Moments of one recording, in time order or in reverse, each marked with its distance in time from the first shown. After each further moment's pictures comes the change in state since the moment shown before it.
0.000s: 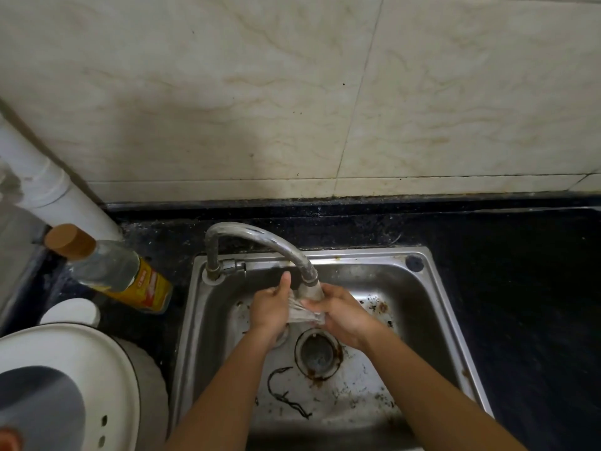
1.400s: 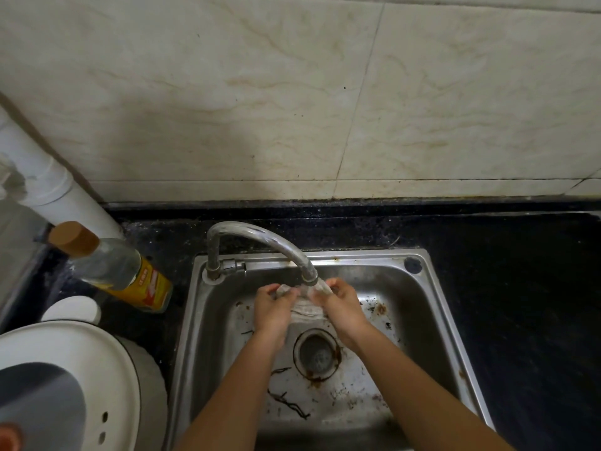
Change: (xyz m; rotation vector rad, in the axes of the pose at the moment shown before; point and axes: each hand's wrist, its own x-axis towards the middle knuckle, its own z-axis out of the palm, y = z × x) left_hand -0.001 -0.007 0.015 -0.379 0.047 -0.098; right_hand -0.005 -0.005 0.019 -0.227 0.480 -0.118
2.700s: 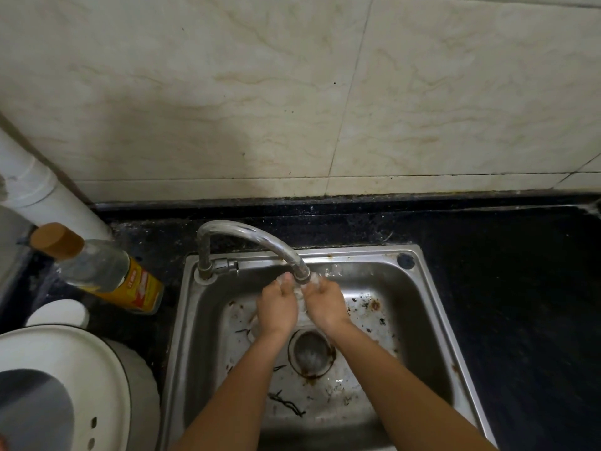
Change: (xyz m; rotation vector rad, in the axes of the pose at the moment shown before) left_hand -0.008 0.004 0.010 0.432 0.010 0.322; right_hand -0.003 -0.008 0.014 -0.273 0.045 -0.039
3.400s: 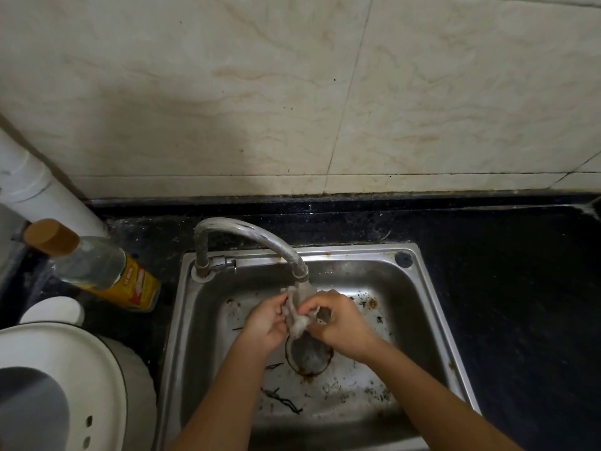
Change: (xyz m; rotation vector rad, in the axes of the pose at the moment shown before) left_hand 0.007 -0.017 -0.011 -0.845 -0.356 -0.700; right_hand -0.017 0.030 -0.036 -0.294 -0.231 -0.474
